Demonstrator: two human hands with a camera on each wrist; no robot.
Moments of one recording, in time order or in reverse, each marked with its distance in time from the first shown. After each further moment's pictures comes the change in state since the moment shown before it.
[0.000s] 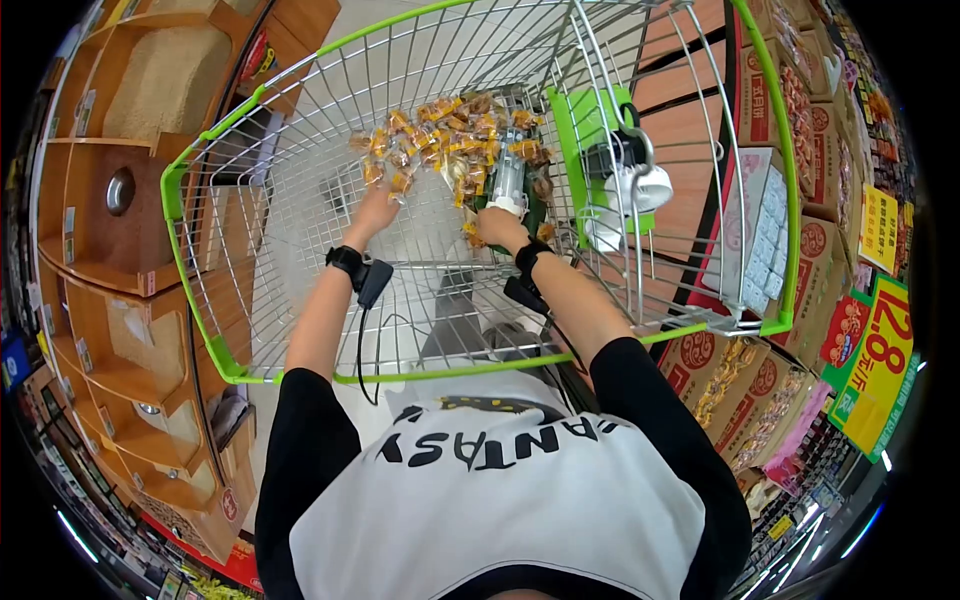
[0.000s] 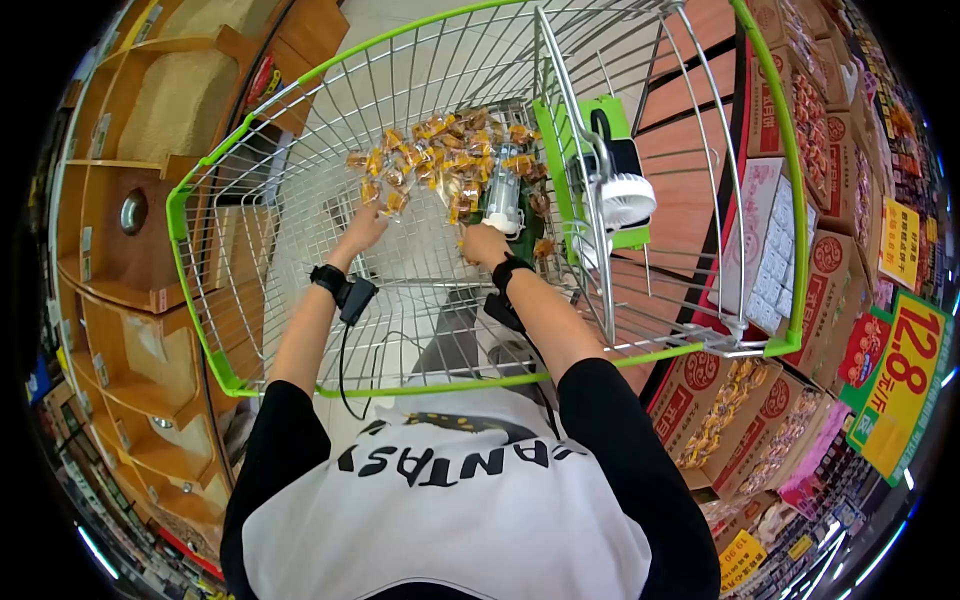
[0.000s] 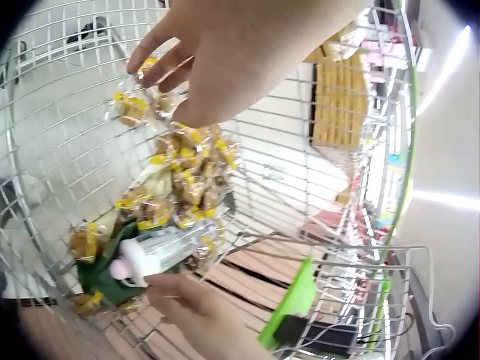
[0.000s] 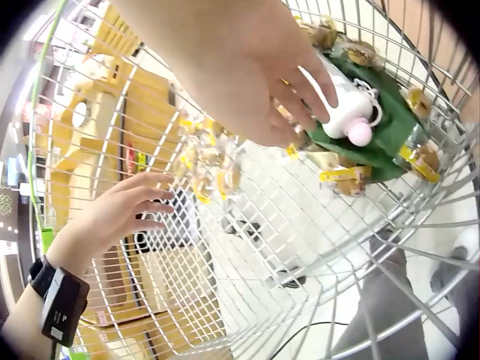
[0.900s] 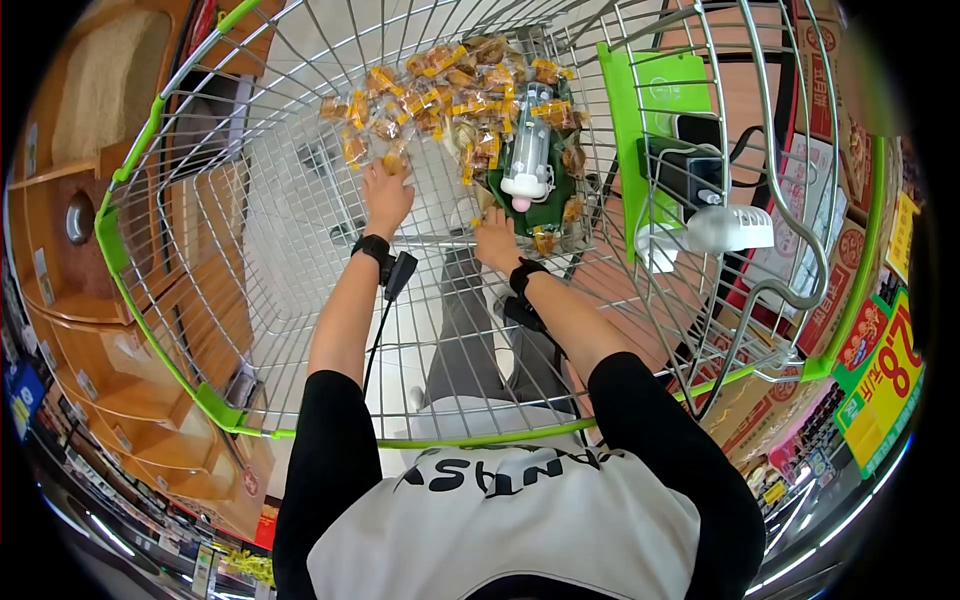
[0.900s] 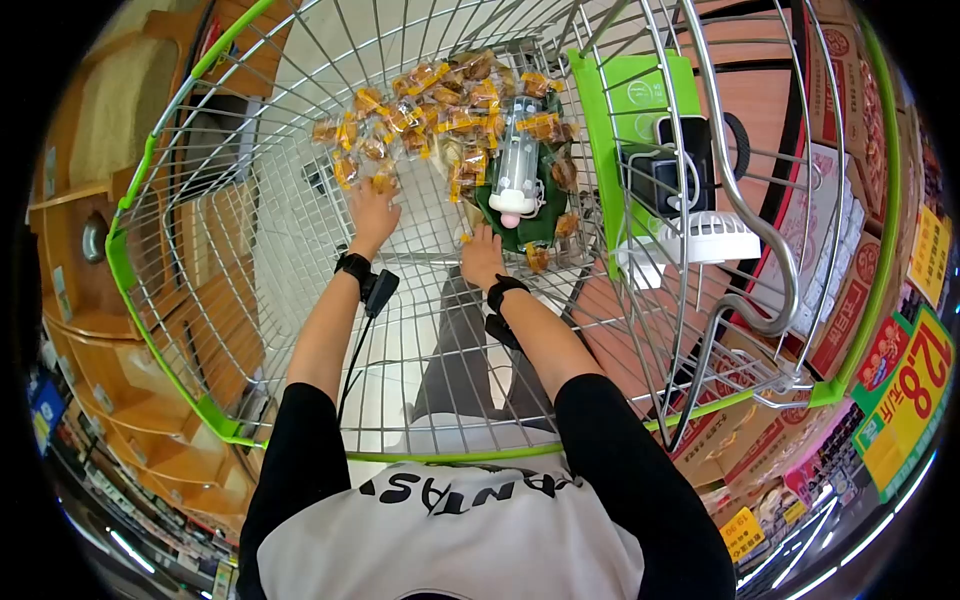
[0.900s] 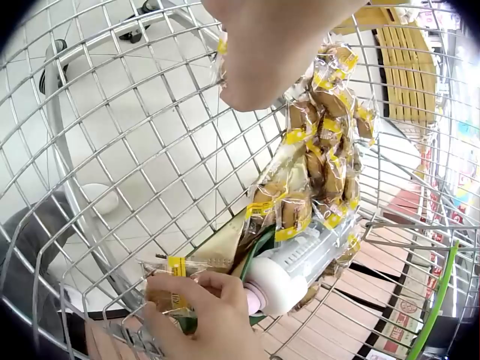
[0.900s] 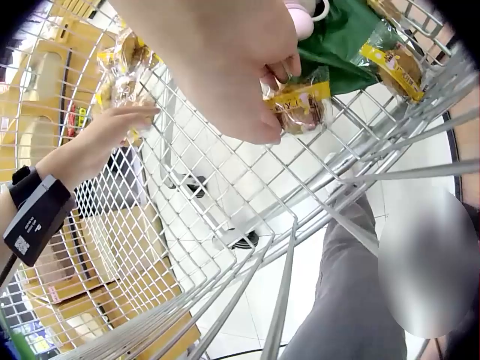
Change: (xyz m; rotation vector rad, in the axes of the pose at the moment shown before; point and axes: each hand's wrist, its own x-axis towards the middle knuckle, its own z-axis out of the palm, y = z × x) left_hand 0.039 -0.052 0.096 0.431 0.266 0.058; right_hand 0.028 0.002 0.106 -0.014 -0.088 0.089
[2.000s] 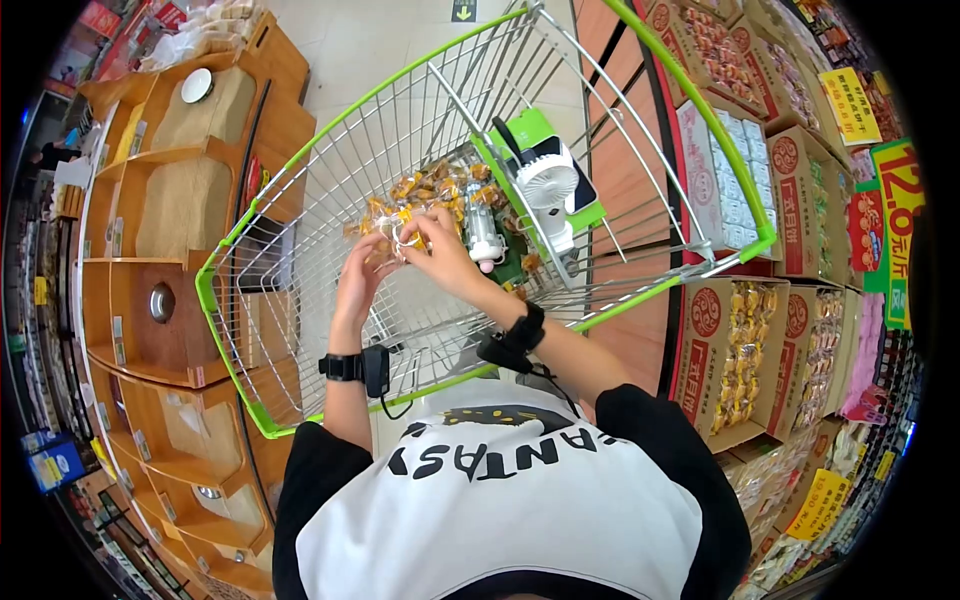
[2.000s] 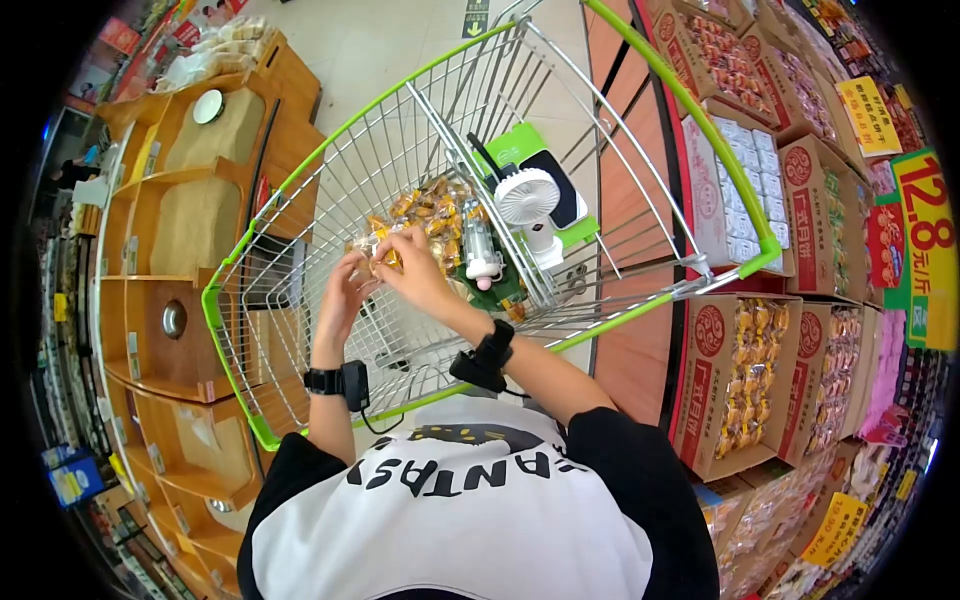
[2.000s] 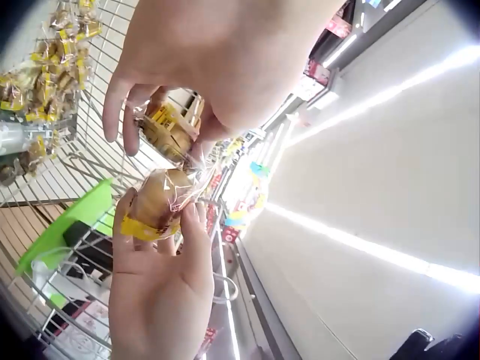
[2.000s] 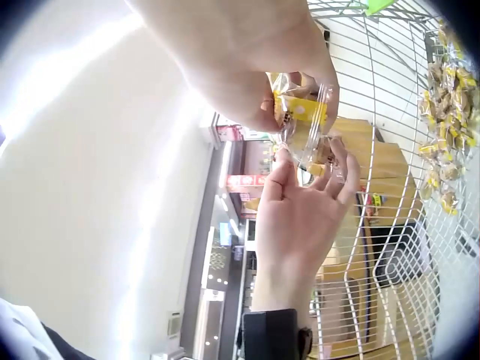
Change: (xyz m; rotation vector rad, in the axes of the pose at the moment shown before) left_hand -0.068 0.135 -0.267 -1.609 -0.263 -0.093; right_hand -0.201 -0.079 -0.192 0.925 1.022 -0.634
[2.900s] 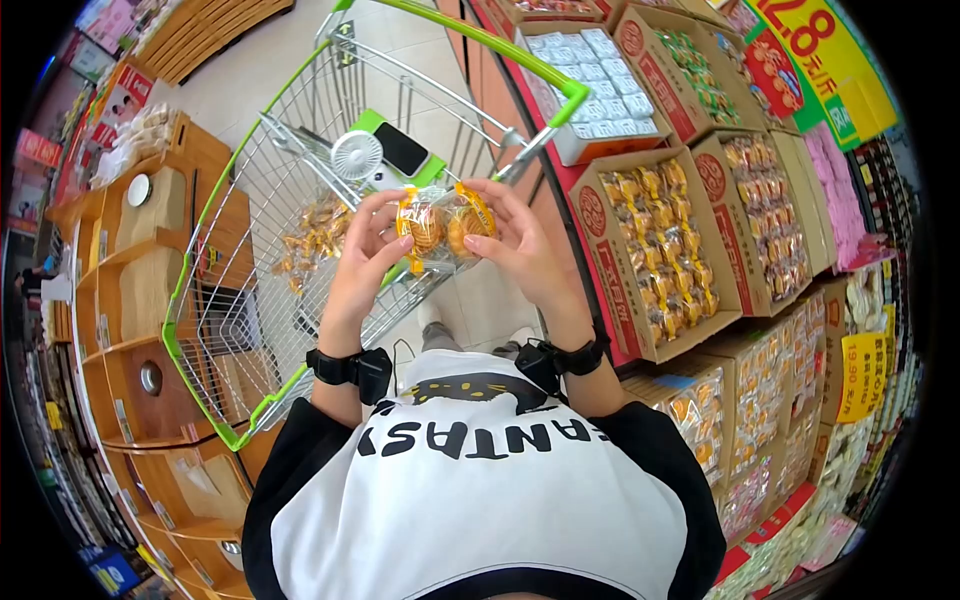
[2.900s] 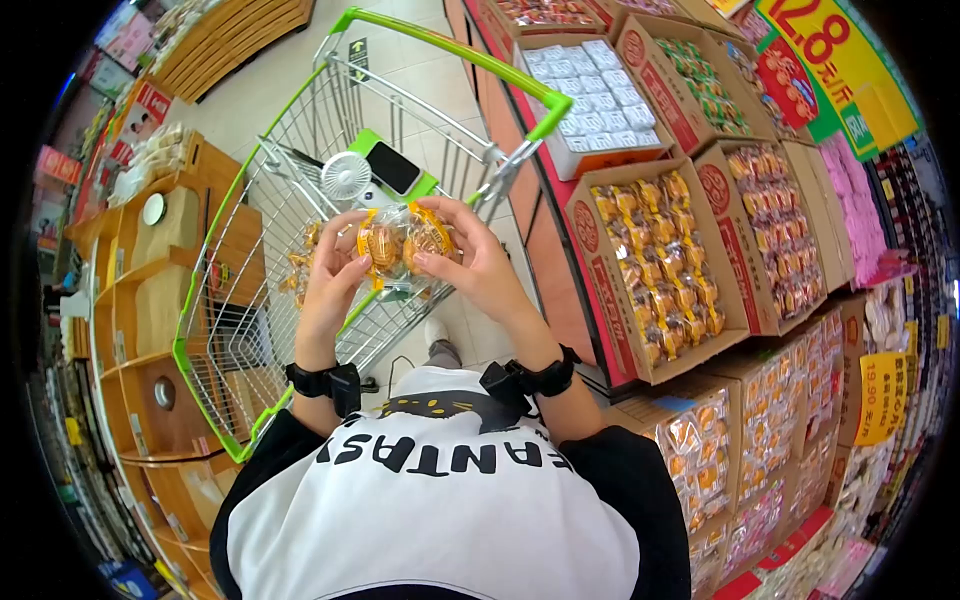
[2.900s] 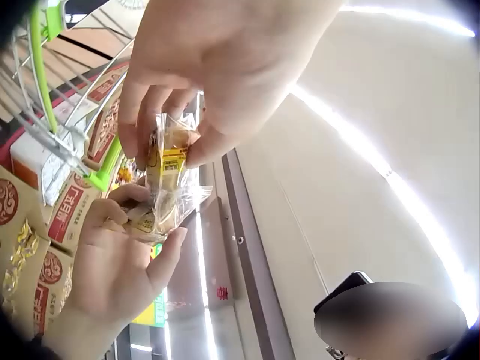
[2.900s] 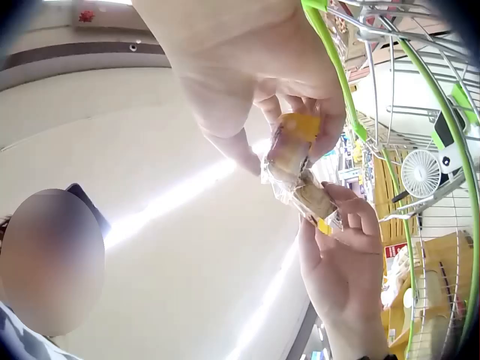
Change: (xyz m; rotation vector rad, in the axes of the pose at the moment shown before) left_hand -0.117 -0.021 0.265 0.247 -0.614 0.198; right_hand -0.210 -0.121 -0.239 0.494 0.264 0.040
